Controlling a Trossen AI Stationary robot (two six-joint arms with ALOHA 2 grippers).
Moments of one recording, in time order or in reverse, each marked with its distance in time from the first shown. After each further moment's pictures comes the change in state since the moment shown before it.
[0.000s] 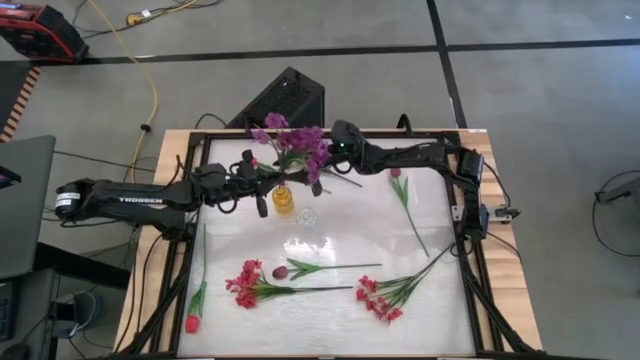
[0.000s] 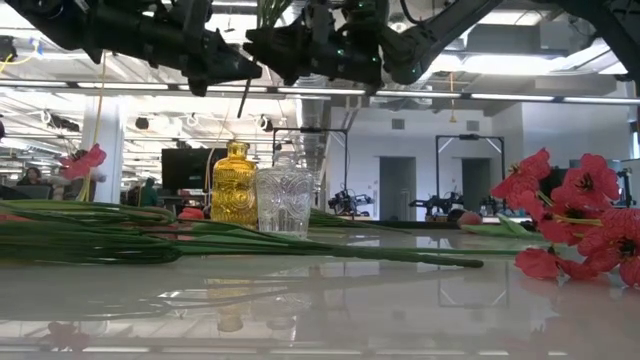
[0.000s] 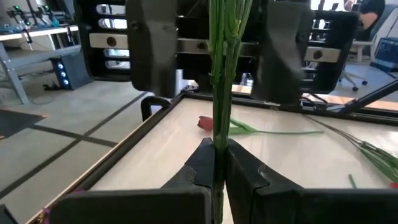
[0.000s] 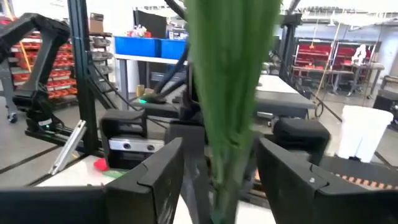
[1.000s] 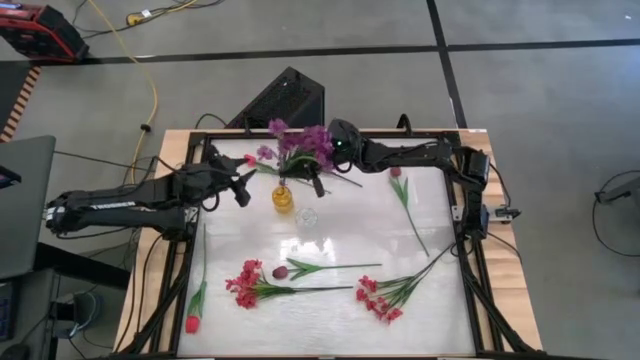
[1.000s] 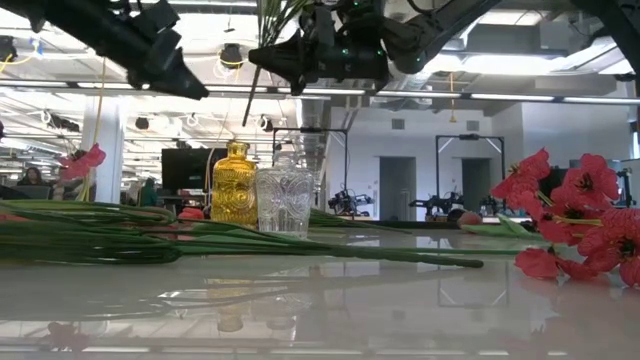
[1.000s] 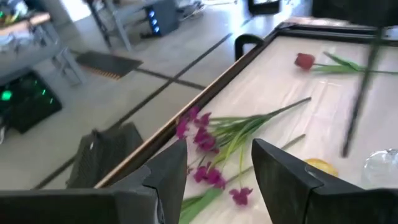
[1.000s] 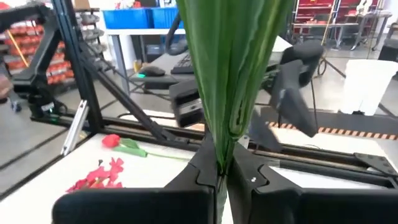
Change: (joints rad) left arm 0.001 -0.316 0.057 -0.657 -0.364 -0.011; right arm 0.016 -0.048 -0.001 -0.246 0.043 -0.028
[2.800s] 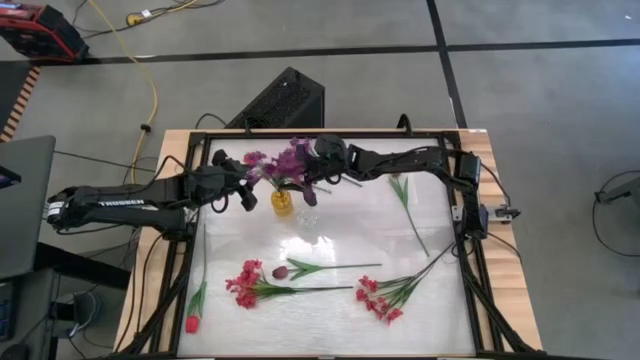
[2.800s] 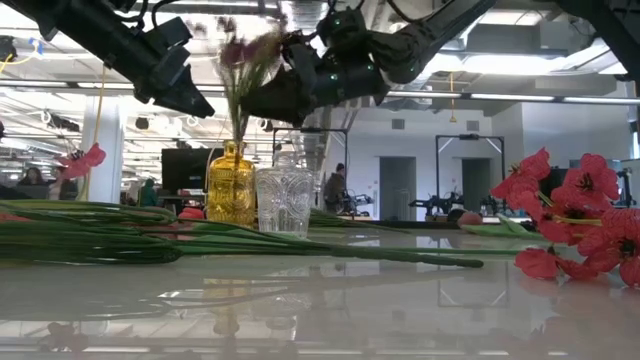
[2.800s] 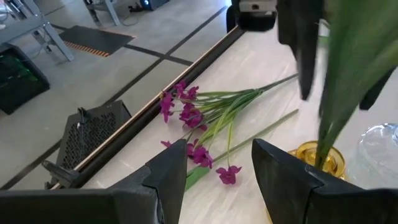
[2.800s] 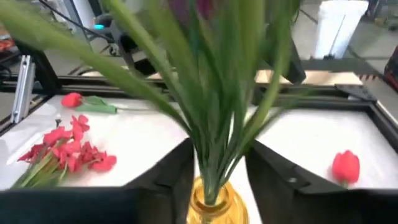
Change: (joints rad) left arm 0.000 0.114 -0.001 0.010 0.034 -0.042; right arm 0.036 0.065 0.015 -0.163 0.186 -0.025
